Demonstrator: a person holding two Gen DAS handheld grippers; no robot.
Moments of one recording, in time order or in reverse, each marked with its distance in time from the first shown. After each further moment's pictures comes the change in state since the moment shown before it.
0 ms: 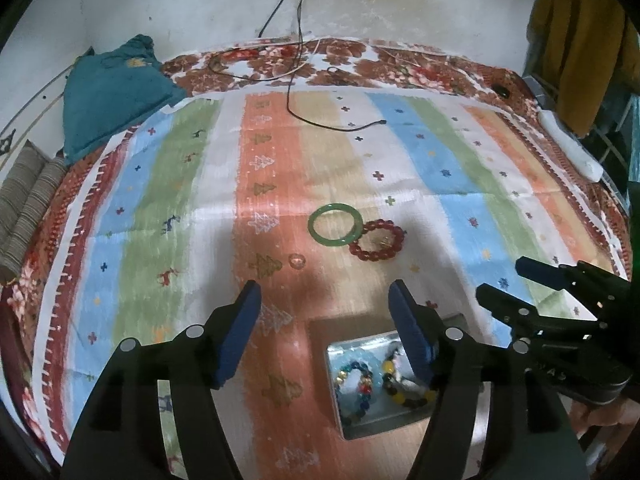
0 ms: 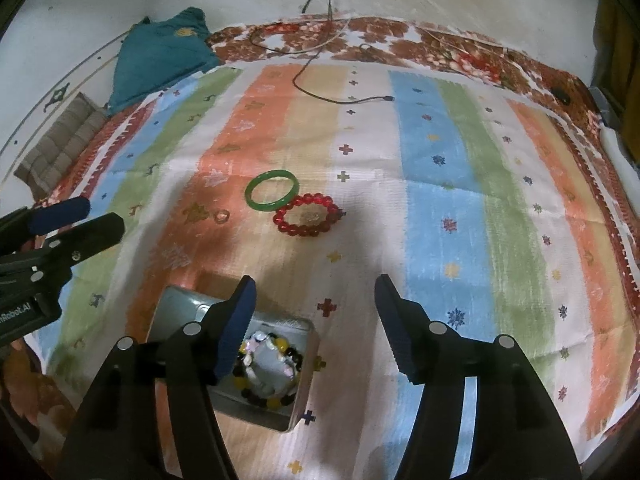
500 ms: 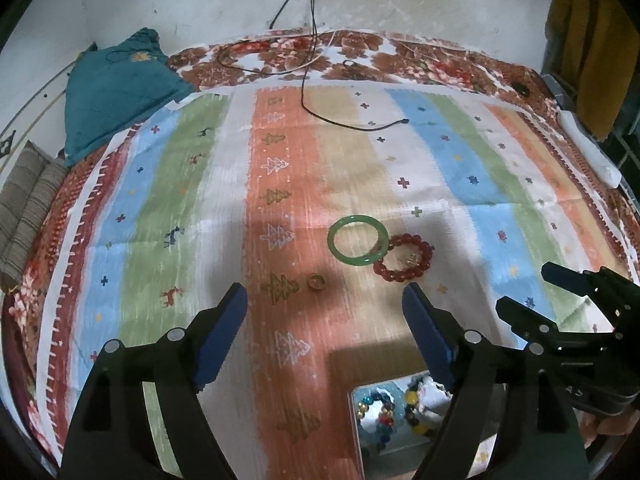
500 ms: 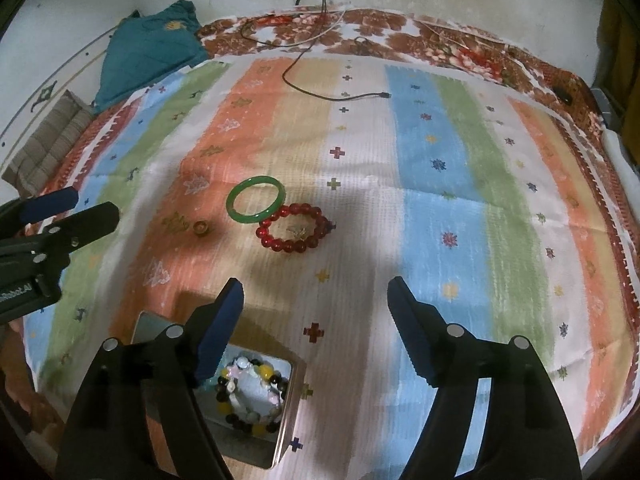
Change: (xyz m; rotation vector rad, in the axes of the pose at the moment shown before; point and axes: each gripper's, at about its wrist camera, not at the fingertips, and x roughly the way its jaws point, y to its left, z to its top) left arm 0.034 0.011 0.024 -0.007 0.029 0.039; right arm 0.025 -0.004 0.021 -0.008 0.021 -0.021
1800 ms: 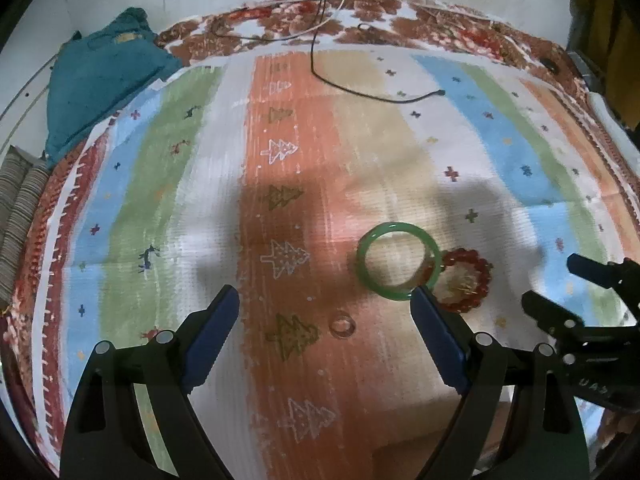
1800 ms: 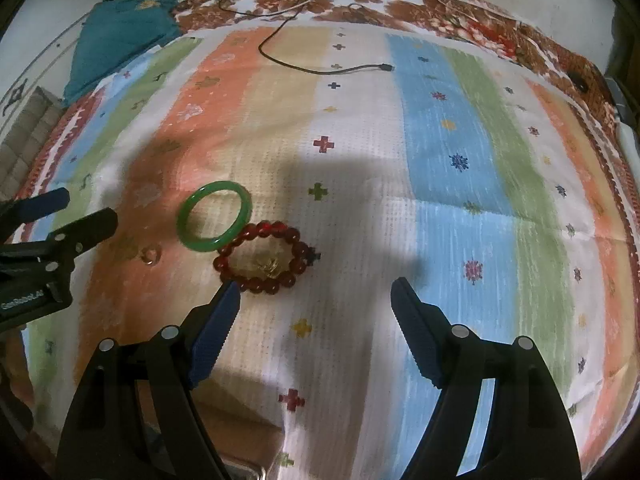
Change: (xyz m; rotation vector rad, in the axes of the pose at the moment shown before) left arm 0.093 0.014 0.033 0.014 0.110 0.048; right arm 0.079 -0.013 0.038 0.012 0.107 -0.029
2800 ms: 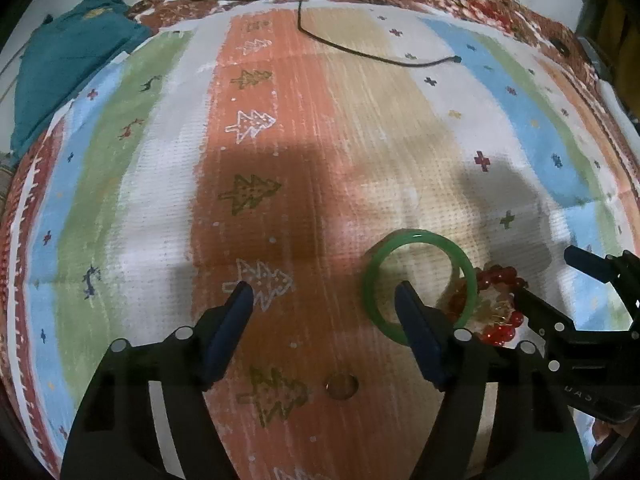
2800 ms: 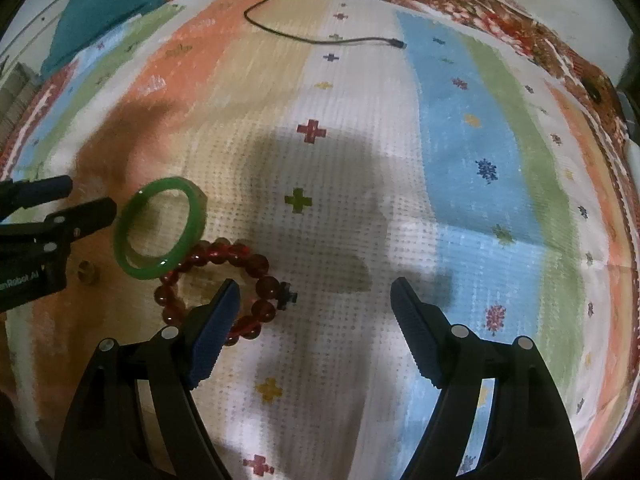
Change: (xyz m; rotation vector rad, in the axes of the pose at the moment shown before) left arm 0.070 -0.003 0.022 0.016 0.108 -0.047; right arm 0.062 -0.003 0.021 -0.056 0.067 -0.059
